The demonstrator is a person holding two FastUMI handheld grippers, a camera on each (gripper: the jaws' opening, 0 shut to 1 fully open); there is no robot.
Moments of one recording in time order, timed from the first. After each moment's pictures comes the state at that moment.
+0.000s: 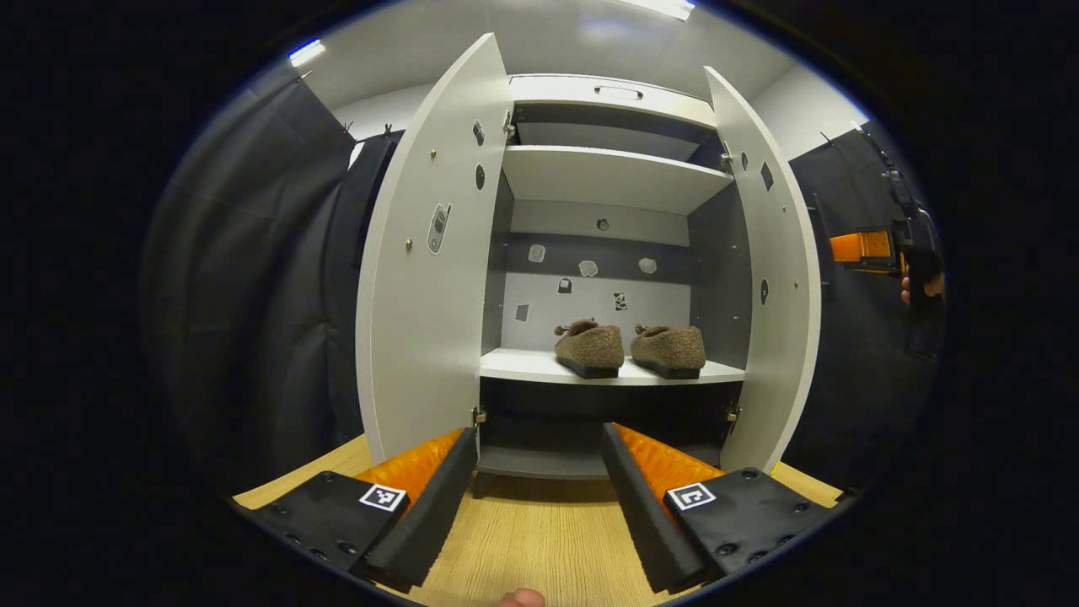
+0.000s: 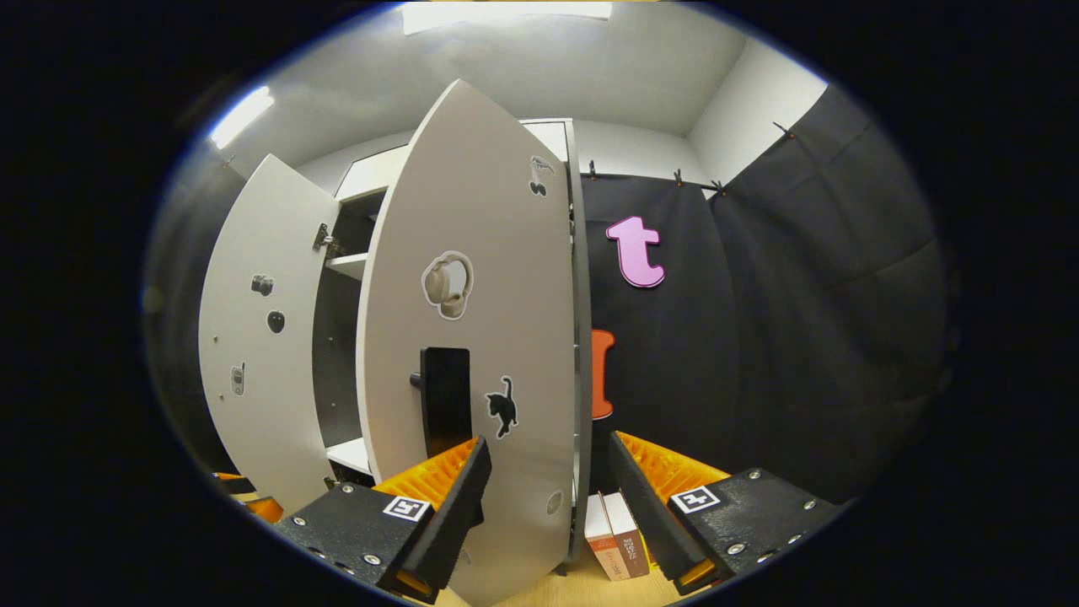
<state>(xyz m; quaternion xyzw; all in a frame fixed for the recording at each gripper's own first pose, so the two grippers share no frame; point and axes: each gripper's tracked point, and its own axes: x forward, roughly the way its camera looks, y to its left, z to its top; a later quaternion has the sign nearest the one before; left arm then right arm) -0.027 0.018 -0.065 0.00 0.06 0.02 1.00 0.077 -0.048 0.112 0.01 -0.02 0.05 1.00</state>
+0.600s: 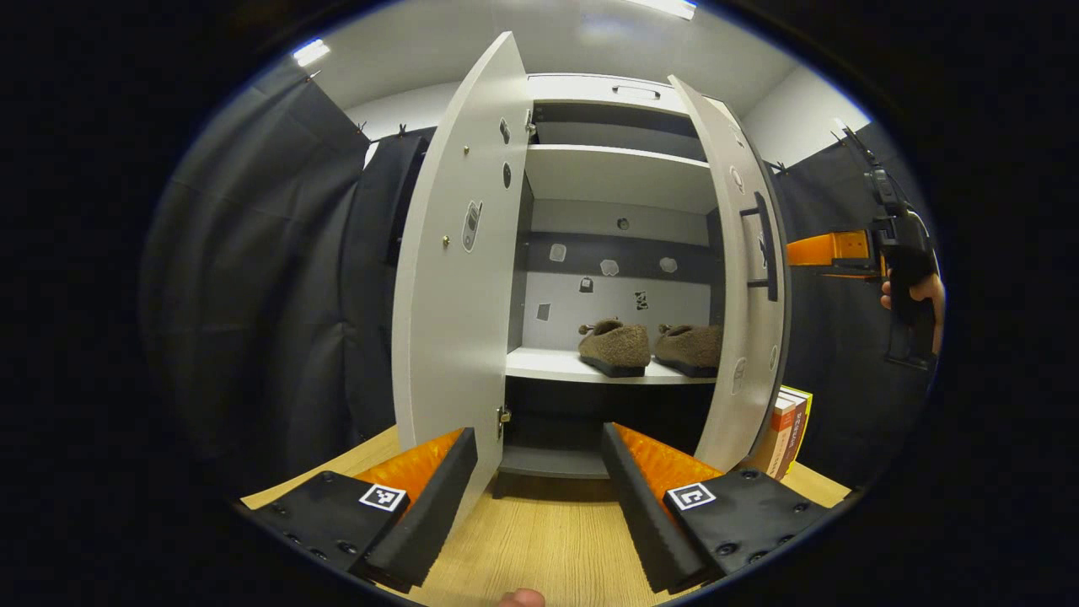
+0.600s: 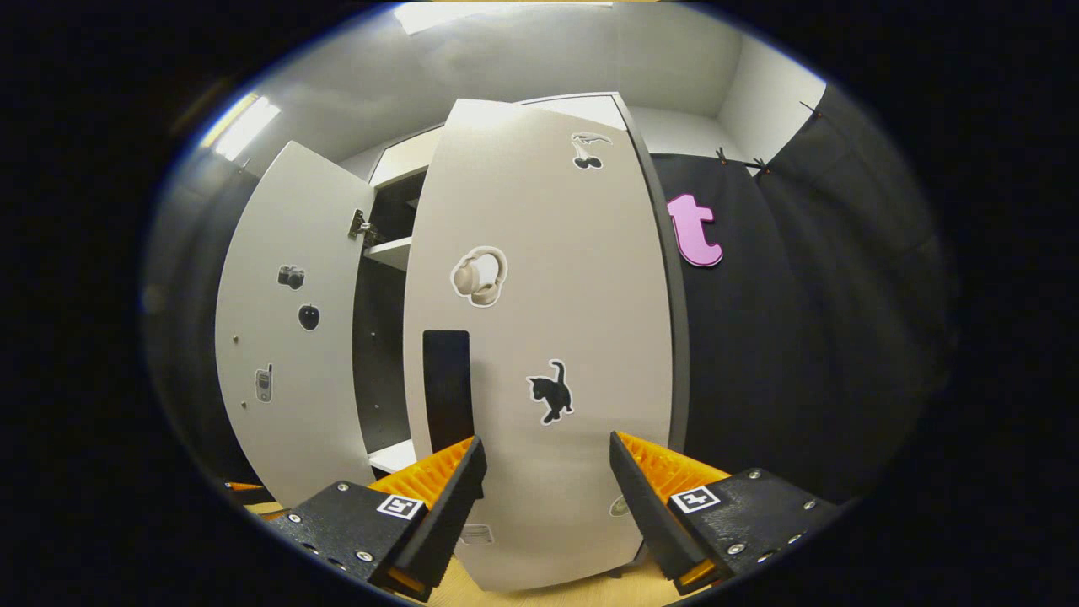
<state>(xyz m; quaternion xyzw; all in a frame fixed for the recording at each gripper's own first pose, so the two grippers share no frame) -0.030 0.048 -0.066 0.00 0.06 0.05 1.00 0.119 0.033 0.092 0.03 0.00 0.12 0.99</state>
